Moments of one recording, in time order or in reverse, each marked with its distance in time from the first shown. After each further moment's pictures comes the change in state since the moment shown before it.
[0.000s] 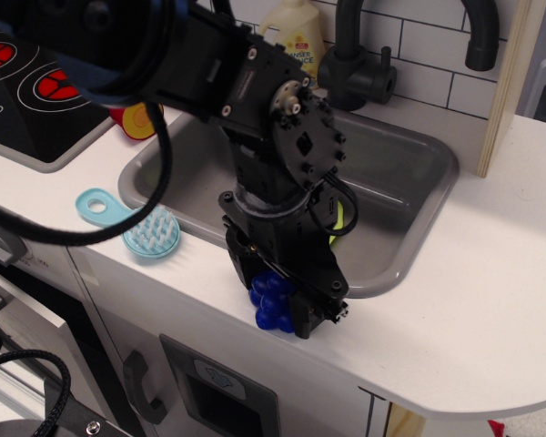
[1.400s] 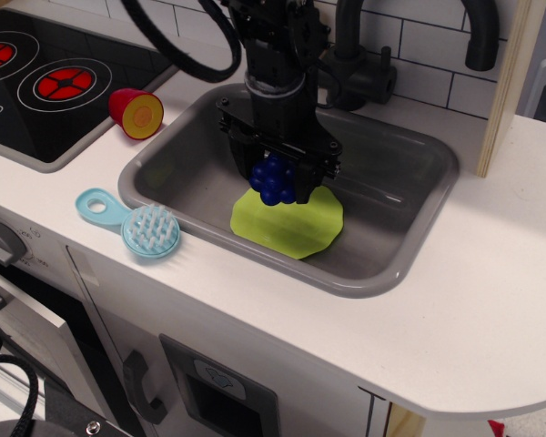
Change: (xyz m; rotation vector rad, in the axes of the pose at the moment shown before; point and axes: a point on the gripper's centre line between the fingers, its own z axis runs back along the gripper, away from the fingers) arm 0.079 0.097 -0.025 0.111 -0.040 0.282
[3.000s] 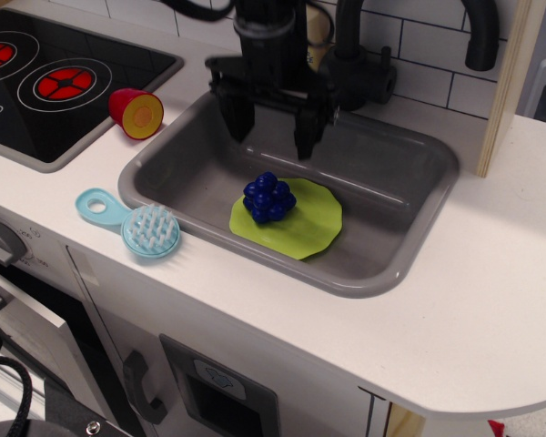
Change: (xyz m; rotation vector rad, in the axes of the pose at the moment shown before) arm 0.016 0.009 0.037 -0.052 0.020 0.098
